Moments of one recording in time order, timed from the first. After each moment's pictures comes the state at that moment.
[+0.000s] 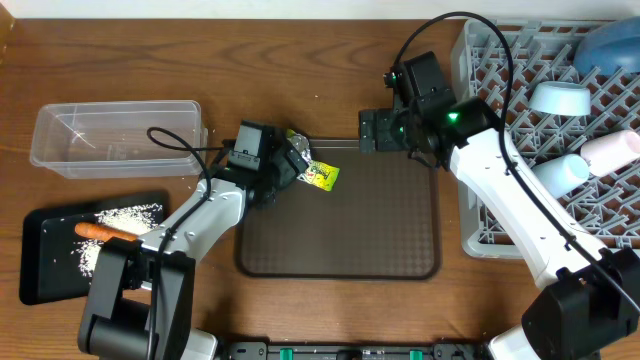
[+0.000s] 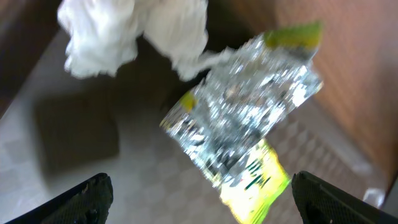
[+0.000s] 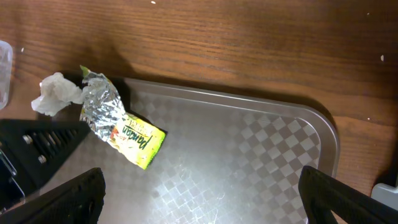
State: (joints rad) left arm -0.28 1.64 0.87 -0.25 0.13 -0.98; right arm 0.44 1.70 1.47 -0.81 -0.05 0.37
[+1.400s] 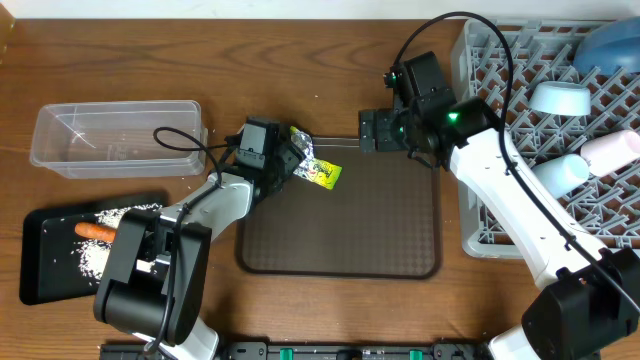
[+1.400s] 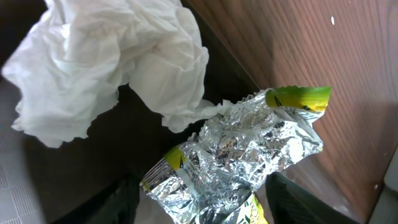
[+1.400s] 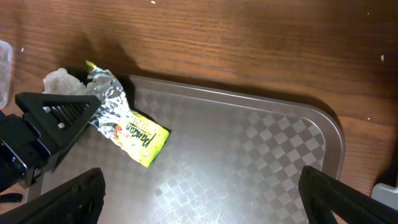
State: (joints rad) left arm -0.29 1.76 0.87 -0.05 0.12 -1.08; right arm 0.44 1.70 1.47 -0.81 -0.05 0.37
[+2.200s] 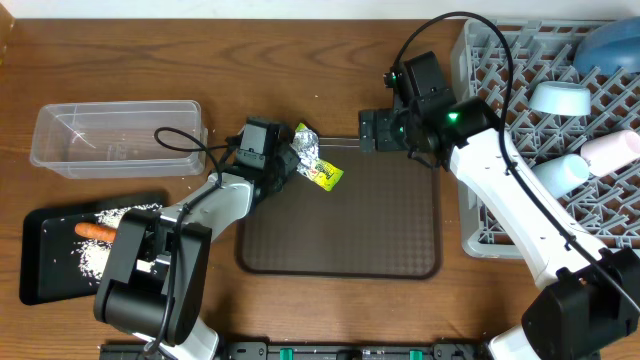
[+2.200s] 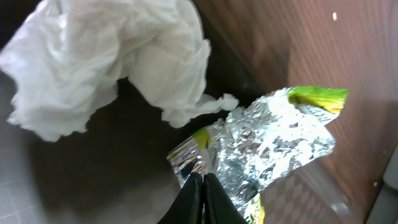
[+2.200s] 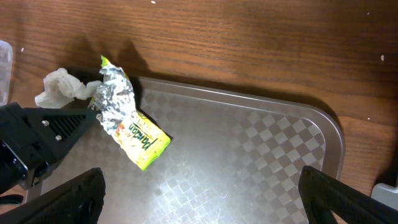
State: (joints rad) left arm -0.29 1.76 0.87 -0.06 0.12 -1.08; right arm 0.44 1.70 1.47 -0.81 -0.05 0.37
